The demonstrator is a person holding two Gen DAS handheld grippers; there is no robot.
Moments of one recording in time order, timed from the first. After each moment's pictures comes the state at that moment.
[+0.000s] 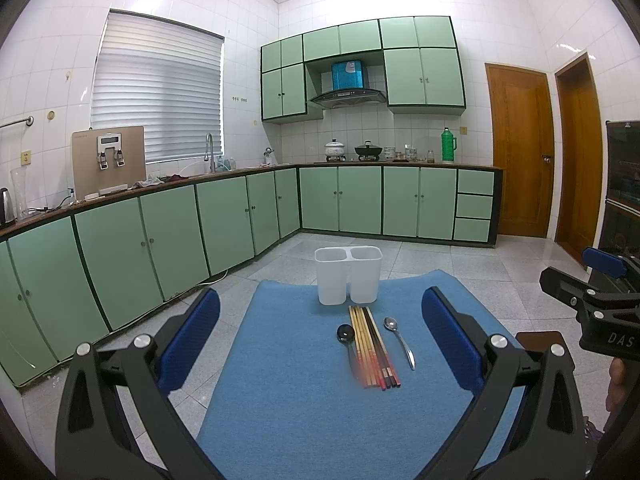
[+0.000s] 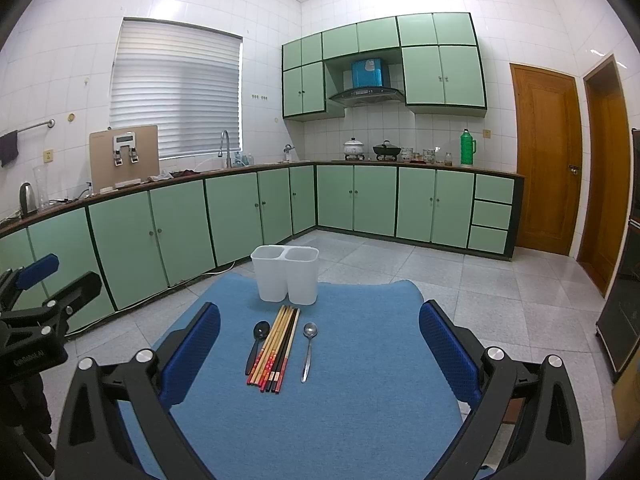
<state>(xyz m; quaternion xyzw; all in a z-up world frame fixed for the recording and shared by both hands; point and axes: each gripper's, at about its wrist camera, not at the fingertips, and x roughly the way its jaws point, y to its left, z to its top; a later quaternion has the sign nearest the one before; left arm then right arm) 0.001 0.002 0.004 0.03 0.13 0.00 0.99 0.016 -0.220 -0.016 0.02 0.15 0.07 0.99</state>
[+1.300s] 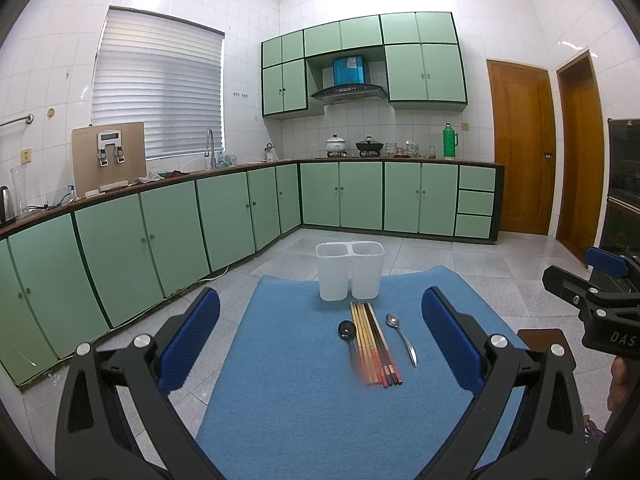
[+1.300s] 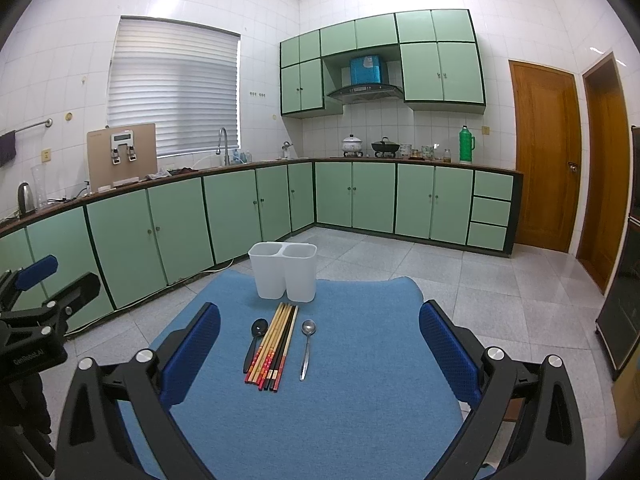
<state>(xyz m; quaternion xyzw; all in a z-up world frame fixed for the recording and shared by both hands) 0.000 0.005 -0.001 0.03 0.13 0.00 0.99 0.020 -0.231 -0.023 0.02 0.16 0.07 0.98</state>
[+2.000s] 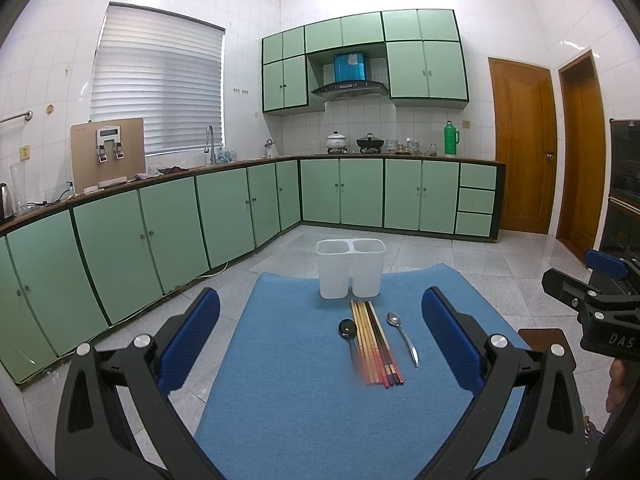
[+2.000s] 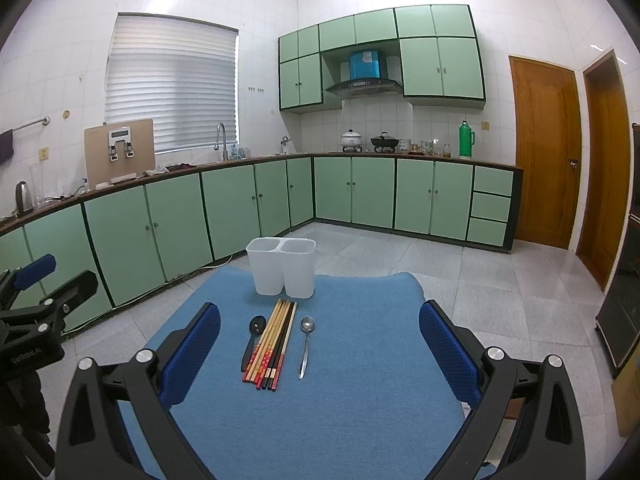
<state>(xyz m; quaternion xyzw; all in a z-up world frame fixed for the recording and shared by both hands) 0.014 0.006 -0.013 0.03 0.15 0.00 0.99 0.032 -0.226 -0.031 0.02 0.17 0.07 0.98</state>
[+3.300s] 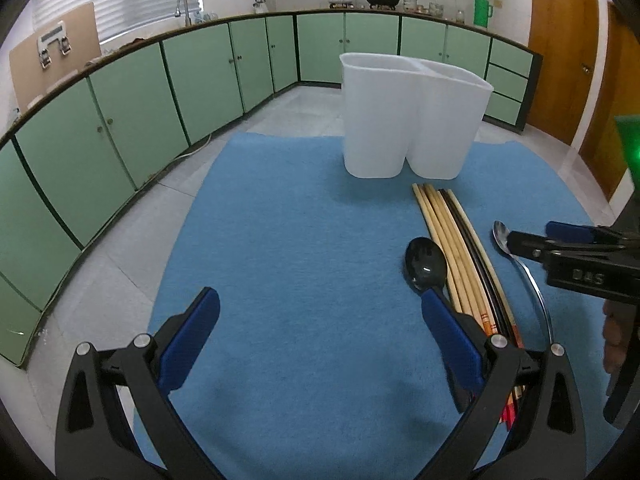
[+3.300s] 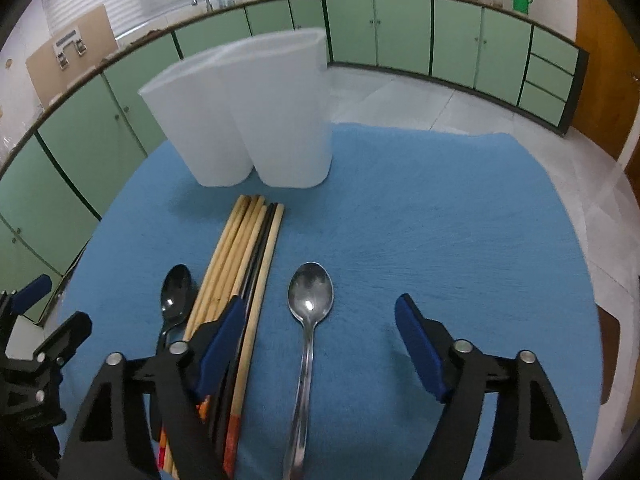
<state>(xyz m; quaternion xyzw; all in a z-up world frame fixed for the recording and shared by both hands) 0.281 0.045 -0.174 0.02 0.40 0.00 0.91 0.331 -0.170 -0.192 0.03 0.46 0.12 0.88</state>
